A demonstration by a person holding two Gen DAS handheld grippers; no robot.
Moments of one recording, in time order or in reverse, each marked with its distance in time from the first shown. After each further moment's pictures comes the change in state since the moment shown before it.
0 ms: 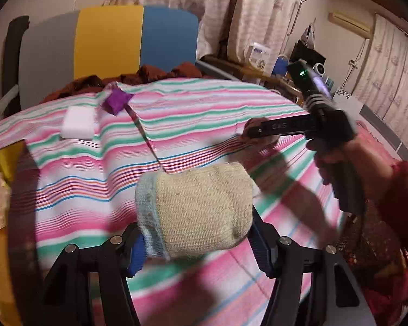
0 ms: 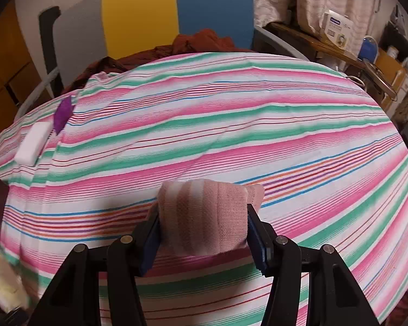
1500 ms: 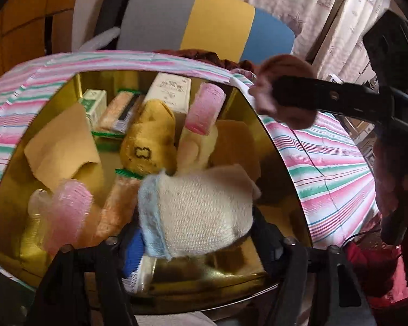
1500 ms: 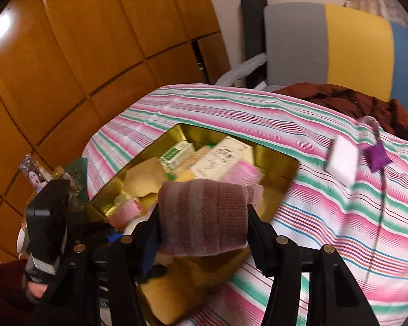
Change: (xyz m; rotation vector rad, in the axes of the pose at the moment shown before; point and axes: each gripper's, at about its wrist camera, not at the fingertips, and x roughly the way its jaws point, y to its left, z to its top) left arm -0.138 0.173 -0.088 -0.353 0.049 0.210; right arm -0.130 0.348 -0.058 -0.509 -0.040 0.693
